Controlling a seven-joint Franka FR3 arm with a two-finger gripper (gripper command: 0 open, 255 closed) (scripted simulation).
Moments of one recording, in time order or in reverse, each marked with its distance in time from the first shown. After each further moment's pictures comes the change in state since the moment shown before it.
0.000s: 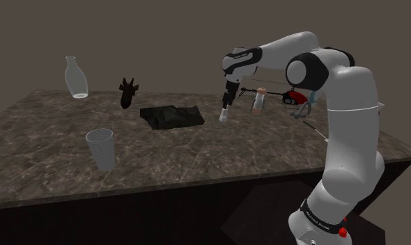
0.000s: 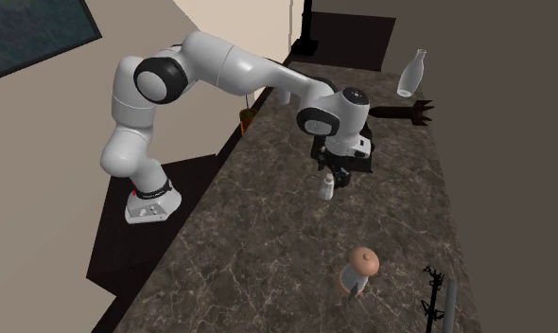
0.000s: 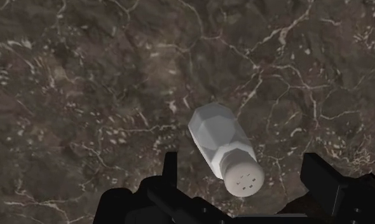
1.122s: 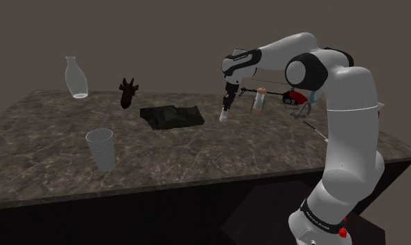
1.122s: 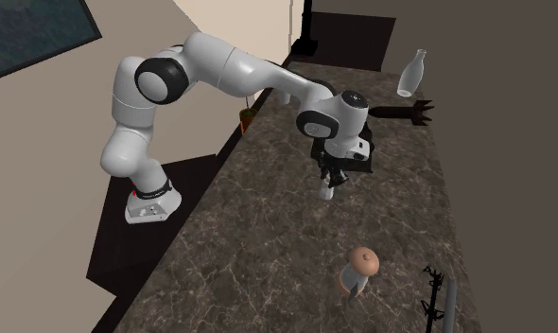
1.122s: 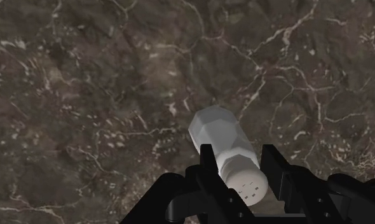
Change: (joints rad) arm 0.001 0.005 0.001 -0.015 0.003 0.021 -0.003
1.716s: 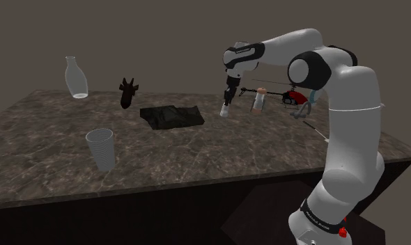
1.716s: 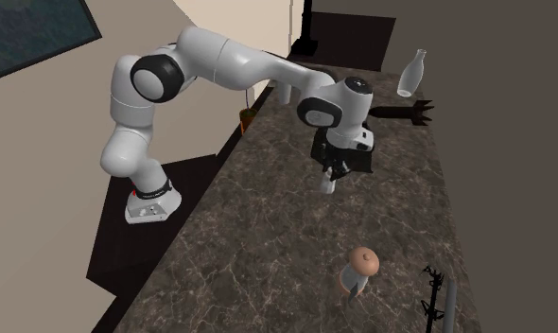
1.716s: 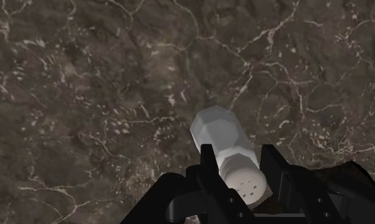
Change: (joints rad) arm 0.000 -0.026 -0.005 0.056 -0.011 -0.081 0.012
